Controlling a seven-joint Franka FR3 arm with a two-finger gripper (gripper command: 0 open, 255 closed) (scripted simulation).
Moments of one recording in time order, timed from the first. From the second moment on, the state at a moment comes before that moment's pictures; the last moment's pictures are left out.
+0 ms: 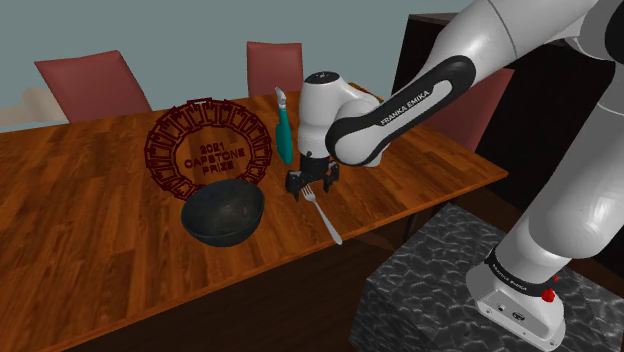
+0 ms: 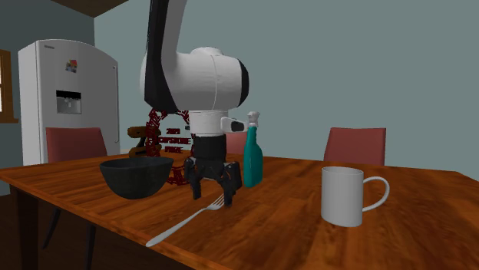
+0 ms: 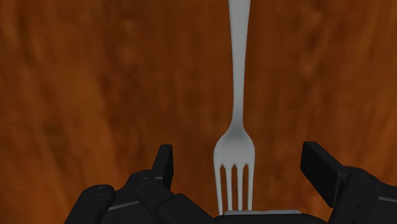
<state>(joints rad) 0.01 0.09 0.52 -2.25 -0.12 2.39 0.90</state>
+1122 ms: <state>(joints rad) 0.01 0.09 0.51 -2.26 -0.14 2.40 0.91</state>
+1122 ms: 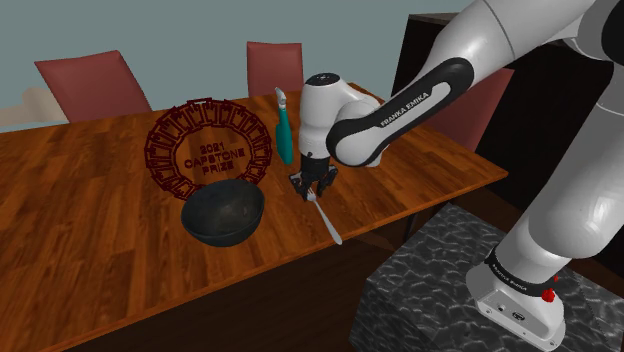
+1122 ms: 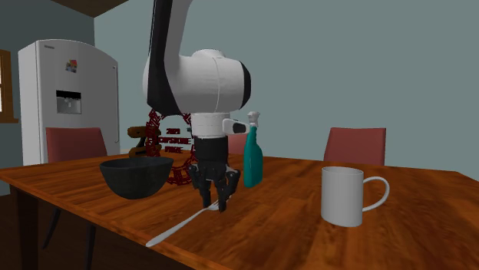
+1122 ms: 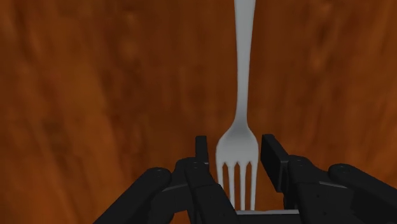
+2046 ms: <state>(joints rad) 0.01 0.00 0.52 -2.19 -0.05 2.26 0.84</state>
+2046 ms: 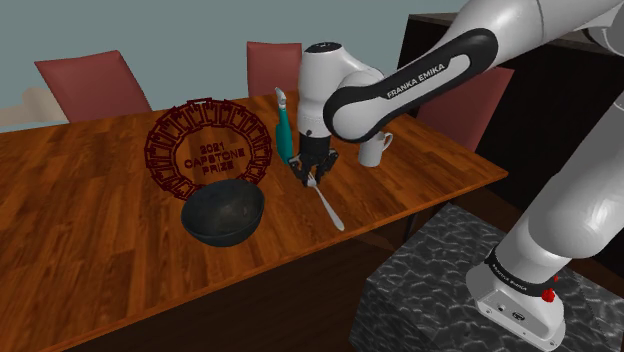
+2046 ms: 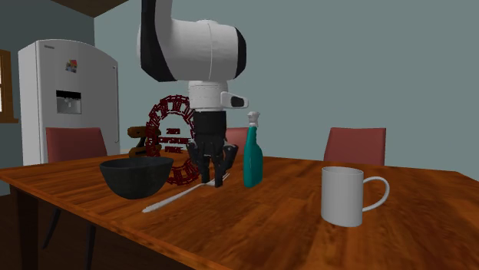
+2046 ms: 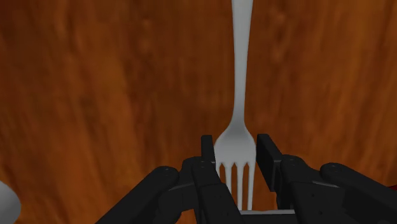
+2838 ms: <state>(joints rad) 0.01 -0.07 0.52 -2.10 -0.01 2.10 0.81</state>
